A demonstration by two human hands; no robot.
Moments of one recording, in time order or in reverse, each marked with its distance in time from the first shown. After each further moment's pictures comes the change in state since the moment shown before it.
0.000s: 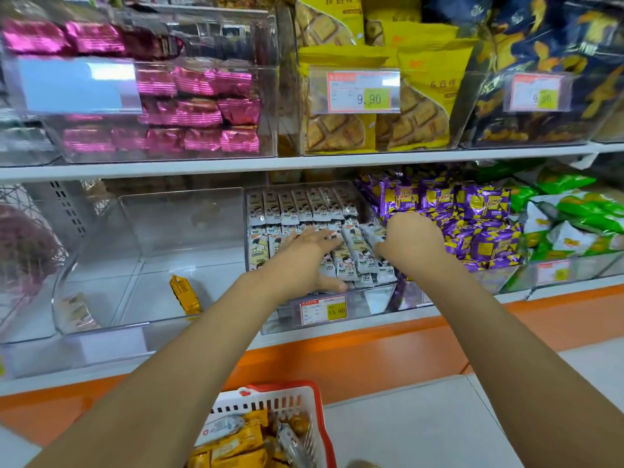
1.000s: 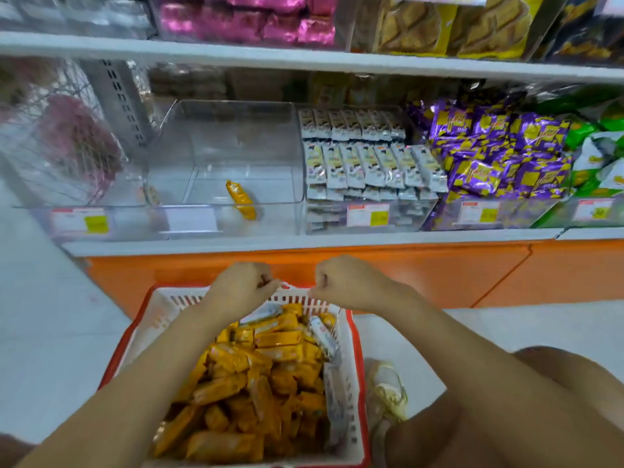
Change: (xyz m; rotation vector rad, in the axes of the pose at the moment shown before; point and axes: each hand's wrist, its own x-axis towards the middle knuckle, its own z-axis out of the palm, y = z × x) left_hand -0.197 -0.078 0.118 -0.195 0.111 -0.342; right_hand -0.162 -0.096 0.087 0.221 -0.543 -0.597
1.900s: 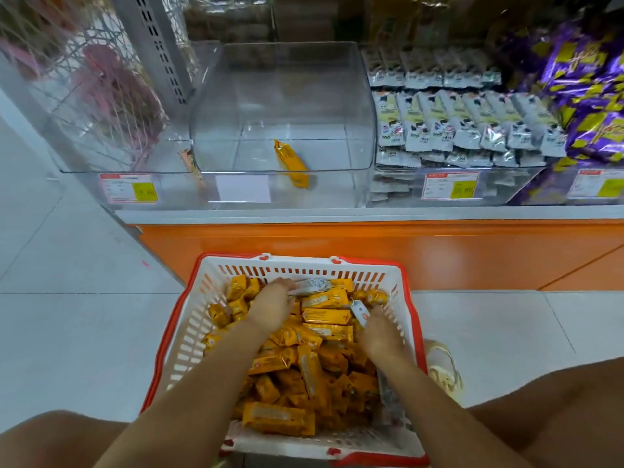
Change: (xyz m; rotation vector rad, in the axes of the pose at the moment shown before) left_hand -0.001 -0.104 0.115 -0.042 -0.154 -0.241; right_hand 0.061 0.035 0.221 0.387 0.068 0.696
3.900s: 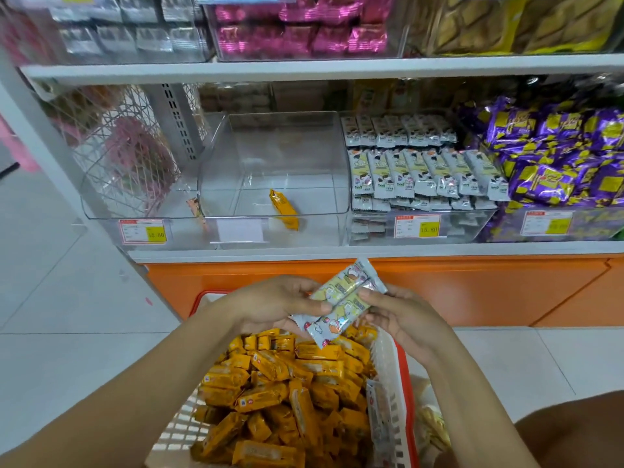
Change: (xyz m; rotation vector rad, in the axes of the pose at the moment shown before) left_hand -0.073 0.116 -0.154 -0.751 -0.396 0.036; right_hand -0.092 -0.044 -0.174 1.214 -0.442 -0.323
